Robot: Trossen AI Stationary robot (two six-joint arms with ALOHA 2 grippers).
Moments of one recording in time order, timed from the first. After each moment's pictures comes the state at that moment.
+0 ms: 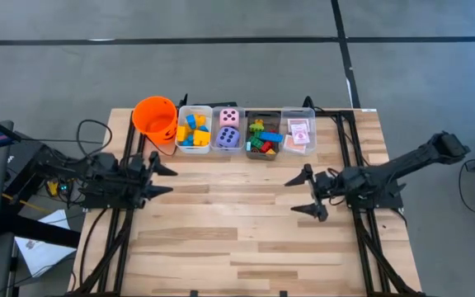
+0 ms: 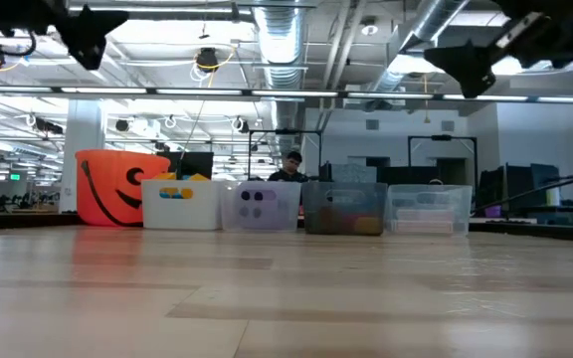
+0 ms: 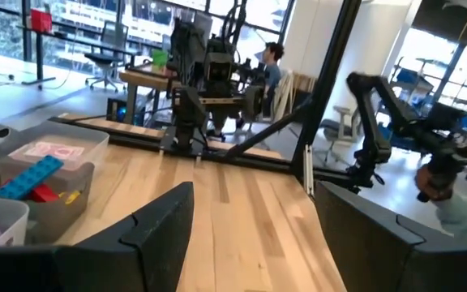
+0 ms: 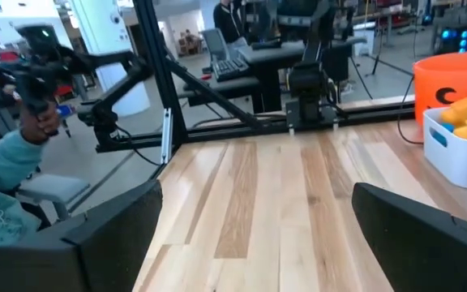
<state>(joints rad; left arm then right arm) -0.24 0.25 0.30 -0.02 -0.14 -0.22 0.31 0.83 0.24 0.54 0.13 0.20</state>
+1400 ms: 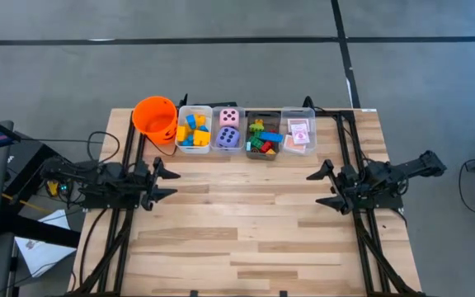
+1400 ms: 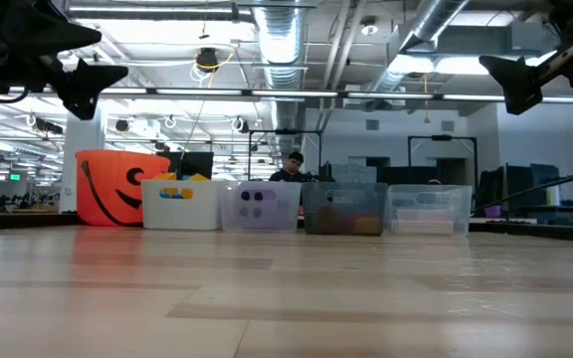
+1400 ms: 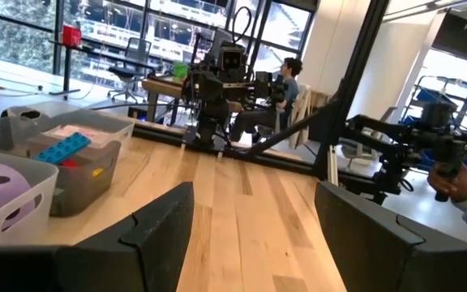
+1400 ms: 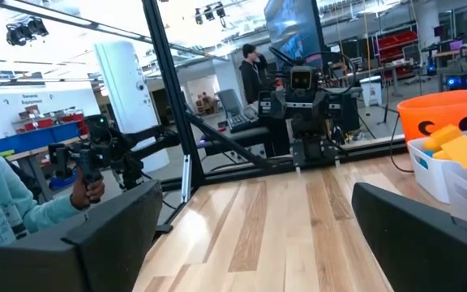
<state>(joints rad) -0.23 0.00 0.01 0.08 -0.21 -0.23 0.31 0.00 0.01 0.14 0.13 0.22</state>
